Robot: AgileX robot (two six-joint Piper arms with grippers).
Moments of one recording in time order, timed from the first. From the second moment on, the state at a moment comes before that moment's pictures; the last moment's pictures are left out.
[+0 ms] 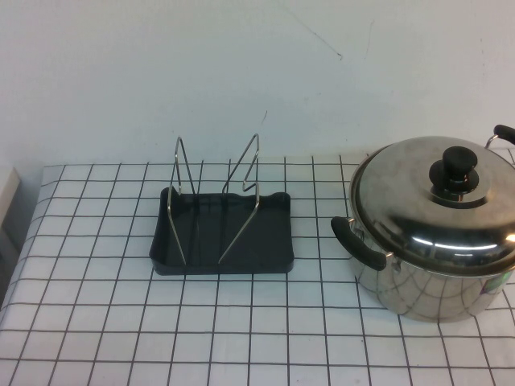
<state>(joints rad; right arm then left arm) -0.07 -0.01 0.02 -0.11 0.43 -0.03 -0.13 -0.01 0.02 -0.07 0.37 -0.11</state>
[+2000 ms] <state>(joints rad) 0.03 1.08 -0.46 -0.49 -0.57 0.17 -0.13 -0.01 -0.05 0.10 -0.11 -0.13</state>
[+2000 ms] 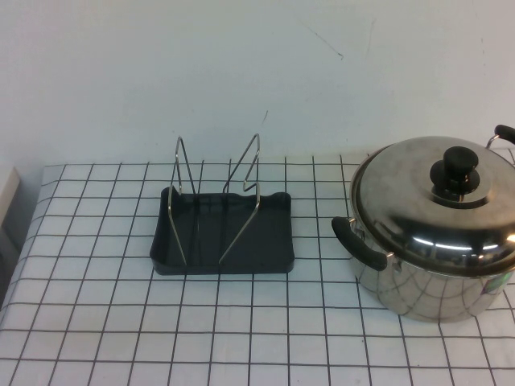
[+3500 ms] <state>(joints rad) 0.07 1.70 -0.71 -0.53 -1.05 0.28 -0.13 0.18 -0.19 0.68 -0.37 -1.07</state>
